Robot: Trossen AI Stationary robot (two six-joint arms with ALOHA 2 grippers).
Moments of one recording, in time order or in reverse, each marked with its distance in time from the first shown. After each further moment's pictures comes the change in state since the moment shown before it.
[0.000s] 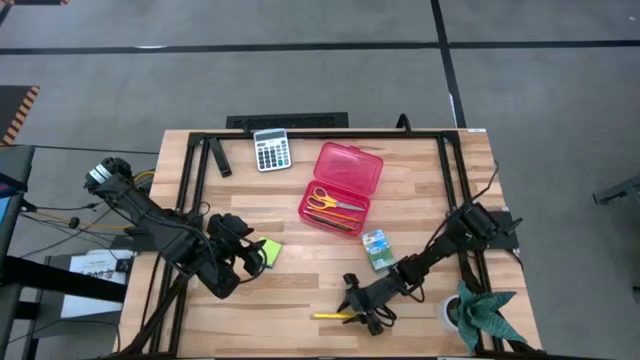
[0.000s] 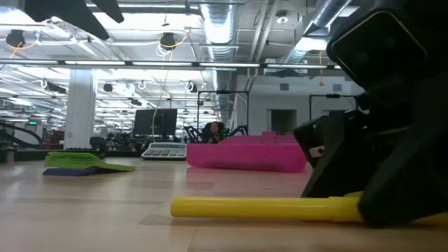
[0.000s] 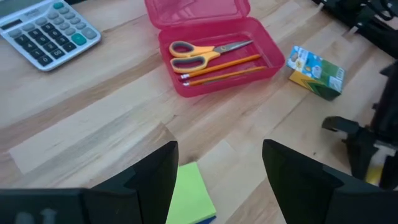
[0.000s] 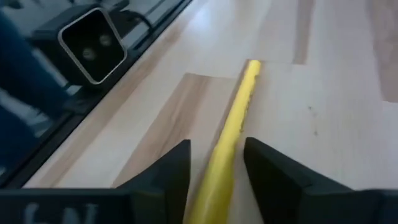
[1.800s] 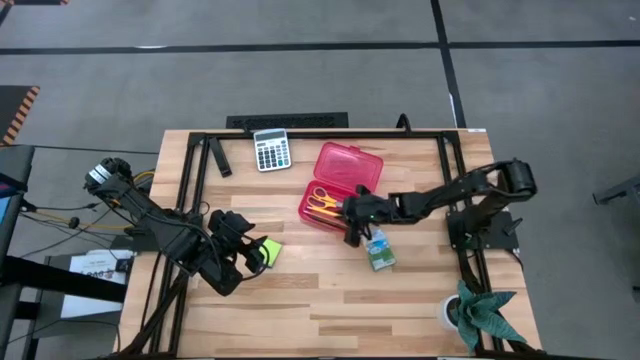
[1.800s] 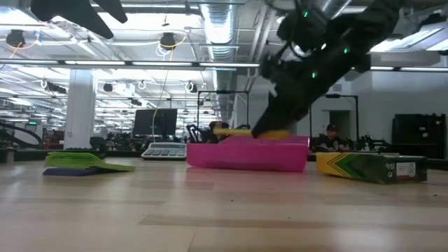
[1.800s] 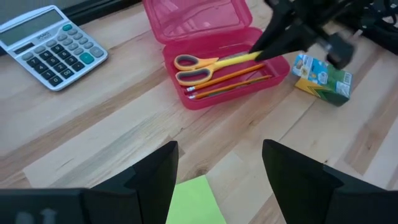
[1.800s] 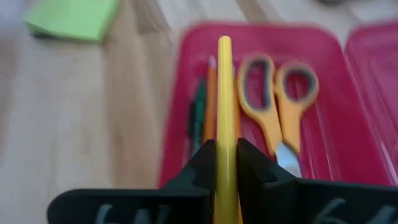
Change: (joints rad) left arm 0.016 0.000 0.000 0.002 -0.034 0.065; right arm -0.559 -0.495 -0.011 -0.525 0.142 -0.023
